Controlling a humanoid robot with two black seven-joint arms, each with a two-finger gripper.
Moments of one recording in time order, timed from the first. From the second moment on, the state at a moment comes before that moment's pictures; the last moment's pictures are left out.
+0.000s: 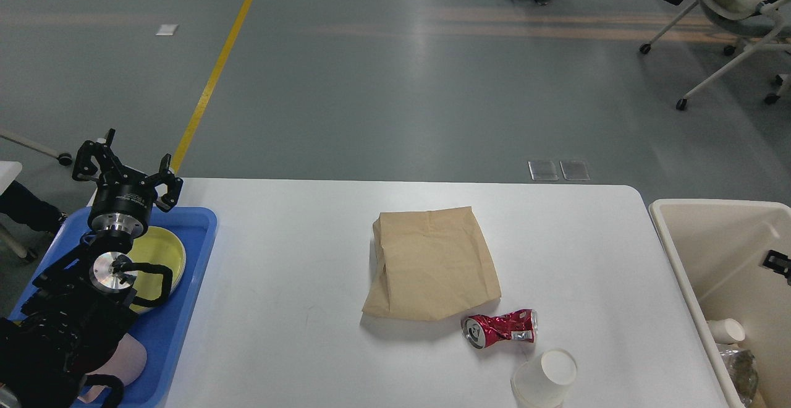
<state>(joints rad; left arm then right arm) -0.78 0.18 -0.86 -0.05 -0.16 -0.56 -0.42 1.06 -0.60 -1.06 0.56 -0.17 0.04 -0.20</state>
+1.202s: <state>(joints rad) -0.78 0.18 -0.86 -0.05 -0.16 -0.56 -0.42 1.94 -0.35 -1.16 1.39 -0.17 0.79 -0.20</state>
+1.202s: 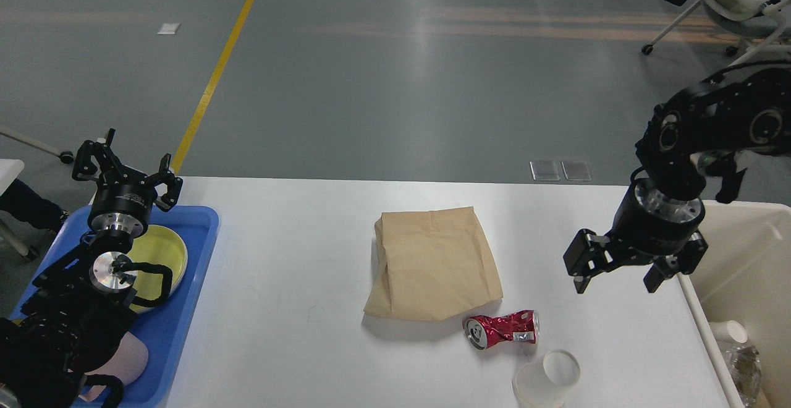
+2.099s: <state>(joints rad) -0.78 0.18 -0.86 -0.05 -0.16 -0.56 -0.42 1.52 -0.25 -1.01 1.27 -0.18 0.65 -0.21</state>
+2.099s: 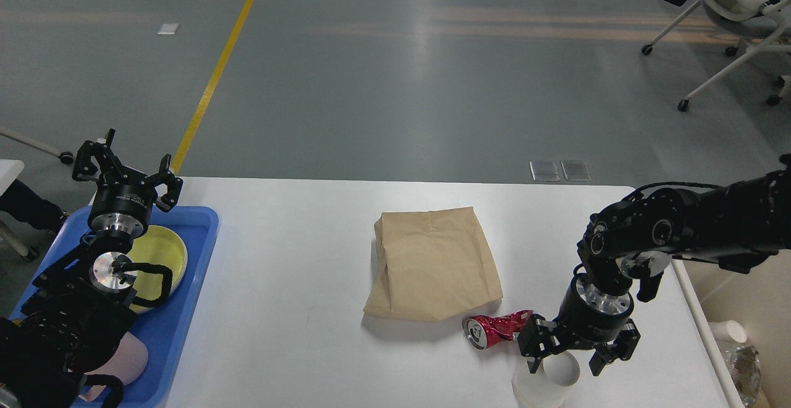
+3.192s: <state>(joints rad) -0.78 0.18 -0.86 -0.05 -0.16 -0.56 -0.42 1.76 -0.37 -1.04 1.29 -0.25 0.70 -0.23</state>
